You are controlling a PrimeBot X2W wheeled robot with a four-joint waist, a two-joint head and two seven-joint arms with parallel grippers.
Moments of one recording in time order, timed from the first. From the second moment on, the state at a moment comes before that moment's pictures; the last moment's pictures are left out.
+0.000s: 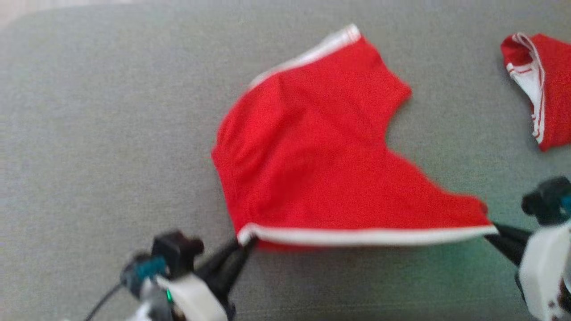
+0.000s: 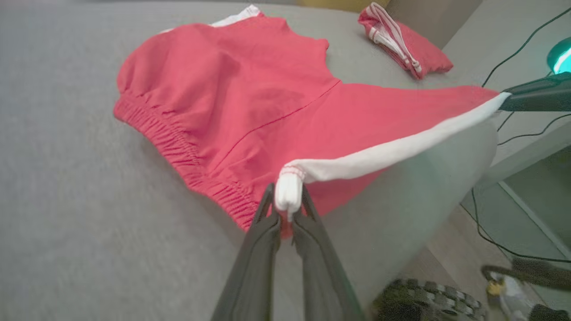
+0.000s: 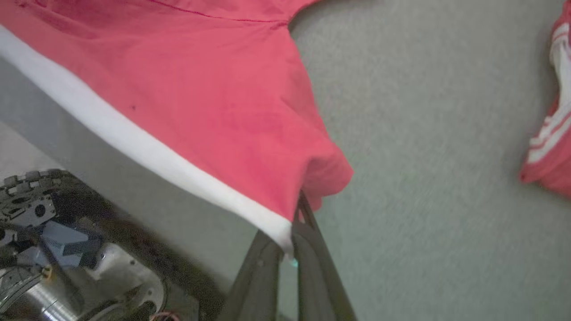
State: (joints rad) left arm -0.17 0.59 -0.88 -0.25 -0.71 0.21 0.02; right arm 0.10 -0.76 0.19 -0.41 0.63 0.13 0.82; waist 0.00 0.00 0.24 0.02
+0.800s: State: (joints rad) left arm -0.47 0.32 -0.81 -0.08 -0.87 0.13 0.04; right arm -0.56 -0.90 0.30 -0.27 0.74 0.13 1.04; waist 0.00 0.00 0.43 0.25
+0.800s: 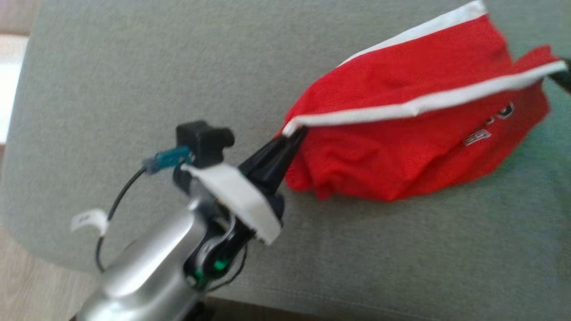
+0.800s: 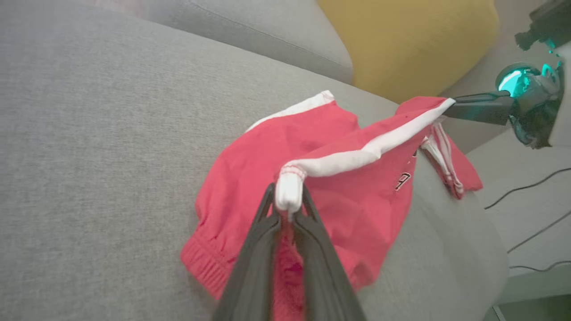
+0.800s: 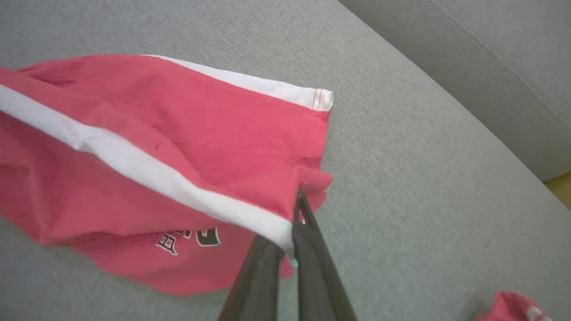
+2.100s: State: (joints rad) left arm -0.51 0.18 -0.74 0.18 -0.74 0.26 -0.24; right arm -0.83 -0.62 0.15 0.25 0.74 0.13 1.02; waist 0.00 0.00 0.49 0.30
